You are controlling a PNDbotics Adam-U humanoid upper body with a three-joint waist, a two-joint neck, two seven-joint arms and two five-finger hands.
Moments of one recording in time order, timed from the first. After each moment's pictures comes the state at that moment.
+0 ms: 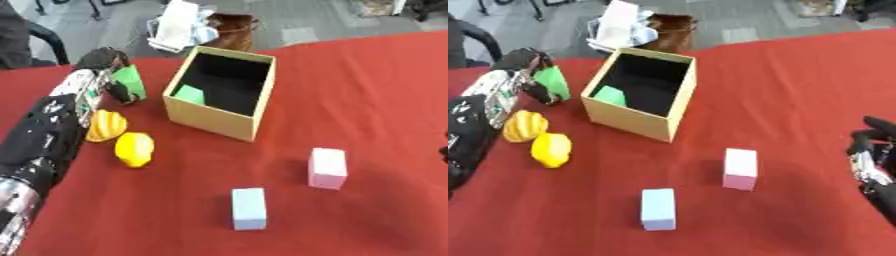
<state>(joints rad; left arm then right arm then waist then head) -1.01 0.58 0.00 -0.70 -1.08 0.16 -0.14 -0.28 -0.22 0.04 -1.82 0.21 0.00 -0.02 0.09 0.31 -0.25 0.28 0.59</state>
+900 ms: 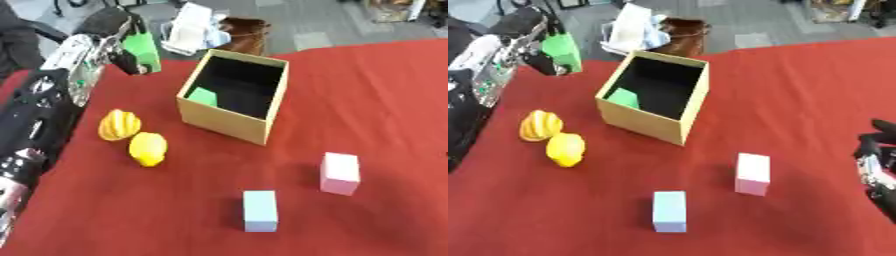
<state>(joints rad) -0.99 0.66 -0.13 -1.11 -0.93 0.04 -0.25 -0.28 -0.22 0.04 -1.82 0.21 0.00 -0.02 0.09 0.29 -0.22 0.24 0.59</state>
